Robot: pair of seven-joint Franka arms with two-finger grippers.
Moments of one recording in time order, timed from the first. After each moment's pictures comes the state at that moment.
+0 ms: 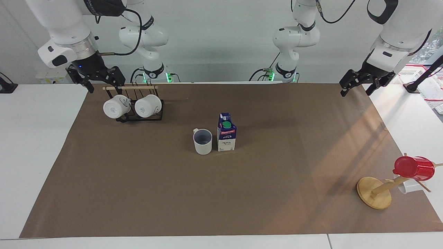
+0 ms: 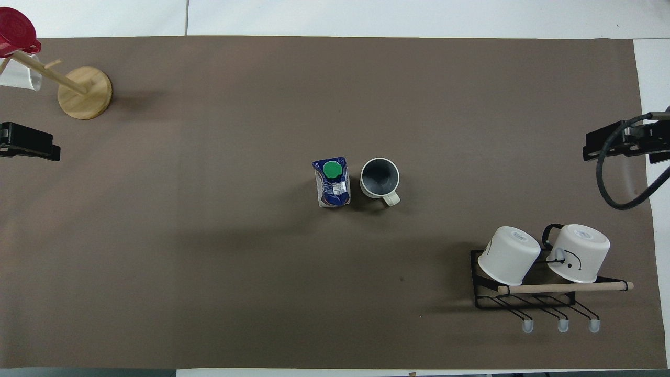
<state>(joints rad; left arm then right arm) -0.01 0.00 -0.01 -1.53 -0.02 1.53 0.01 0.03 0.00 -0.02 -1.52 -0.03 1.49 0.09</state>
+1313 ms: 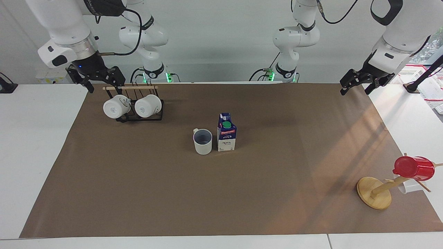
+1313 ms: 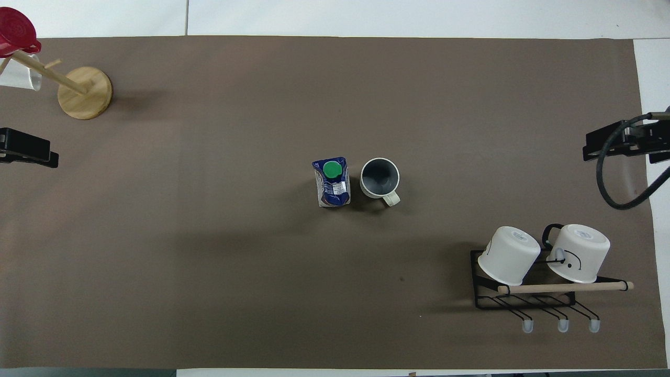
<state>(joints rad) 0.01 0.00 -0.02 -1.55 -0.02 1.51 0.03 0.03 0.00 -0.02 -1.52 -0.03 1.49 0.09</state>
